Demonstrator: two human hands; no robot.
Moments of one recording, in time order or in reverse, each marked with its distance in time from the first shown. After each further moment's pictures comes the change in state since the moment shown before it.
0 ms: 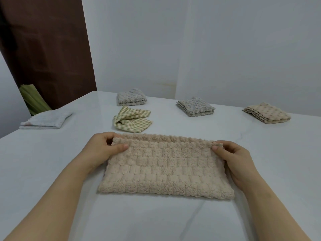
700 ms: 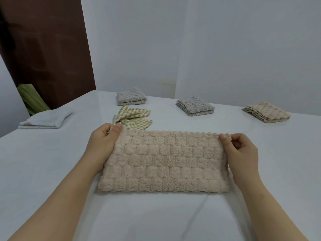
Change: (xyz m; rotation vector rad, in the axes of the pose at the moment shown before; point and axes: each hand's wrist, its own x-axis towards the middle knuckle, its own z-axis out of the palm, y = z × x) left_hand 0.000 0.010 0.012 -0.074 0.269 0.029; right_hand -0.002 -0.002 0.008 -0.307 0.277 -0.339
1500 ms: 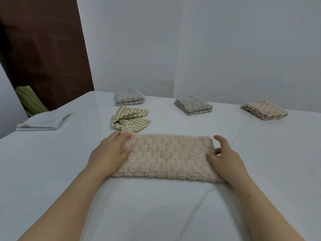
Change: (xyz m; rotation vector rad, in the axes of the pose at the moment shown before) left_hand -0.001 -0.017 0.007 0.882 -0.242 0.188; right_hand -0.005 0.005 0.000 -0.684 -0.336 0.079
